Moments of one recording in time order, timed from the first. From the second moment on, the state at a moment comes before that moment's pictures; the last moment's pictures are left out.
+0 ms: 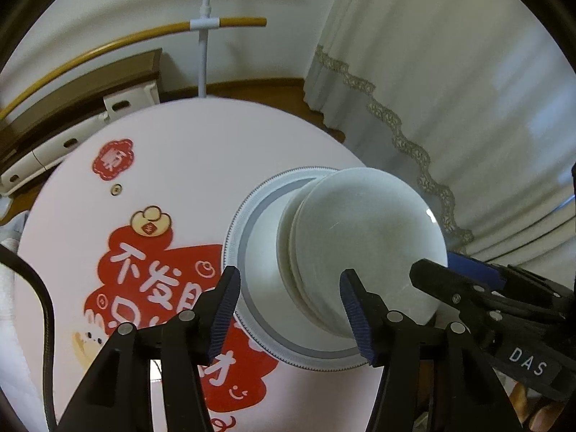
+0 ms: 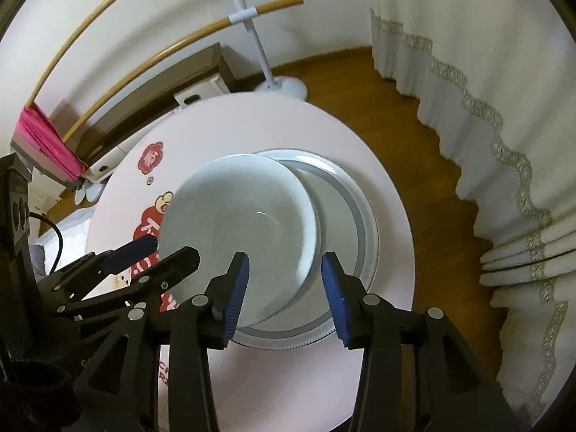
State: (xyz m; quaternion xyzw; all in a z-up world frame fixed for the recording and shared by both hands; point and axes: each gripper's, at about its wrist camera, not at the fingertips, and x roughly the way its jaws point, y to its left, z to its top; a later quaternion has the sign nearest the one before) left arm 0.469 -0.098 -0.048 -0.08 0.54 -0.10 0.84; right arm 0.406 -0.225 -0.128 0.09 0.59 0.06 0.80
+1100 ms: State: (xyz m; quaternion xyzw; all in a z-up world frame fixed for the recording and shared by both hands) left arm 0.176 -0.039 -0.018 -0.01 0.30 -0.02 0.96; right arm 0.228 -0.182 -0.088 0.10 0.43 0.05 0.90
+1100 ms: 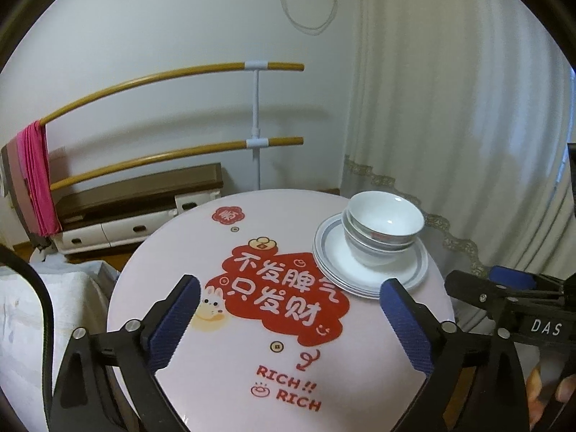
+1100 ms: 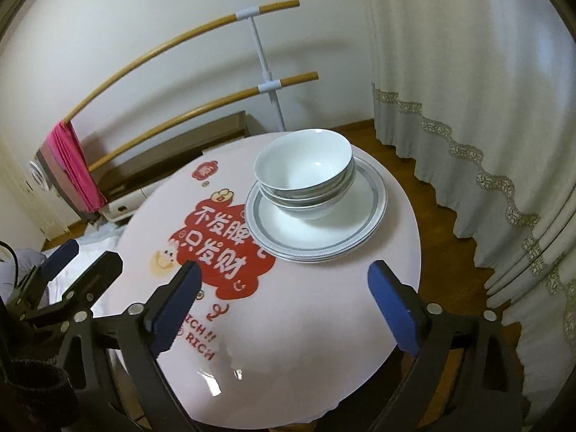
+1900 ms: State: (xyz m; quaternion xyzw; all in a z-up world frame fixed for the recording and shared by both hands) left arm 0.098 0.009 -0.007 -0.02 0.19 -0.04 0.98; right arm 0.150 -0.133 -0.051 0.07 0.31 0.02 0.95
